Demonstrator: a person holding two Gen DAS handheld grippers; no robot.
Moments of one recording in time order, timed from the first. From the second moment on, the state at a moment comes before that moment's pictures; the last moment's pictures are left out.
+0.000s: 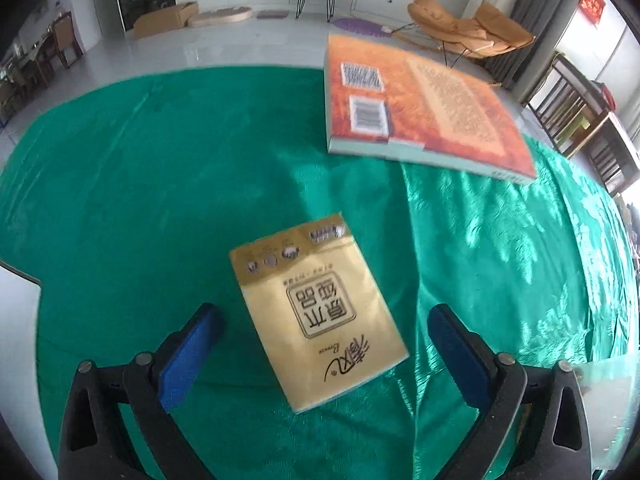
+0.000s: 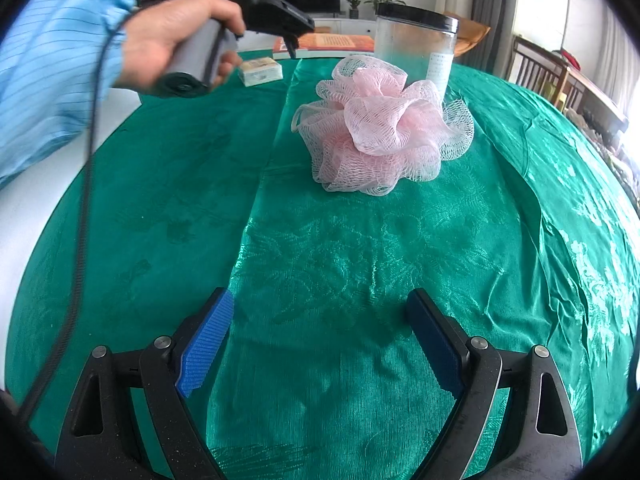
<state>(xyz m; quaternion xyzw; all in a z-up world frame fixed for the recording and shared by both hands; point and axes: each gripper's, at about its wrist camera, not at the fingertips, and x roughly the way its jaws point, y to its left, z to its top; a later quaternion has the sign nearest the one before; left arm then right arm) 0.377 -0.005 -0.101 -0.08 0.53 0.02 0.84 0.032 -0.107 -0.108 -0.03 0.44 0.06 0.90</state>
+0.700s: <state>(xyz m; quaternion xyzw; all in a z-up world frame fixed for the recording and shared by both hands) 0.081 0.046 -0.074 -0.01 0.49 -0.08 0.87 0.033 -0.107 -0.109 -0.03 0.44 0.06 0.90</state>
